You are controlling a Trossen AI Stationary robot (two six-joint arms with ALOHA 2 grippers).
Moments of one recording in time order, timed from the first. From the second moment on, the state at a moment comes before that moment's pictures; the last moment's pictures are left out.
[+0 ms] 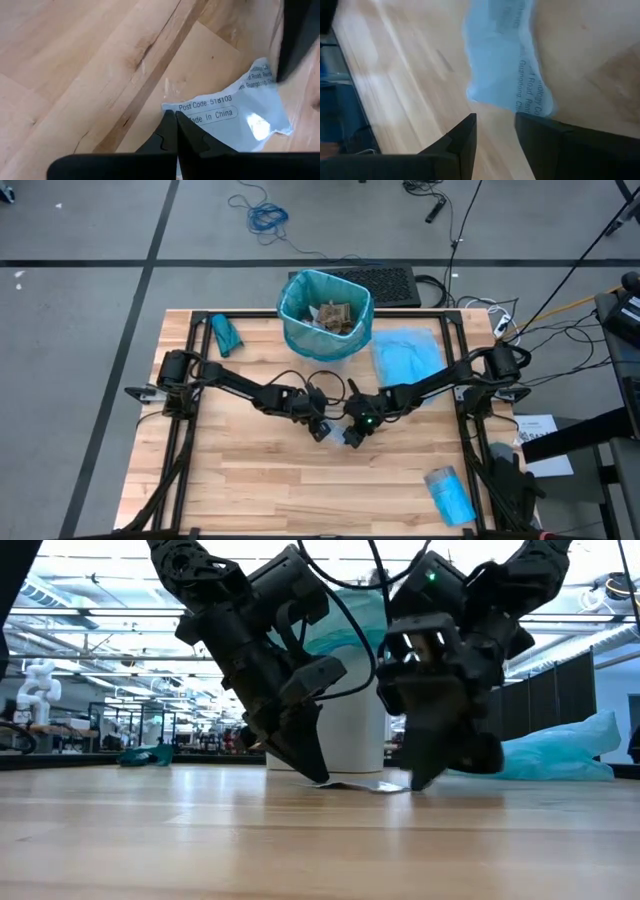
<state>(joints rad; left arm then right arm) -0.08 1.90 1.02 -0.06 -0.07 -0.65 0.09 1.76 0.80 0.05 -0.32 0.97</state>
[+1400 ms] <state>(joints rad) -0.15 1.99 1.08 0.24 0.00 -0.80 -0.05 1.84 0.80 0.23 -0.44 0.96</state>
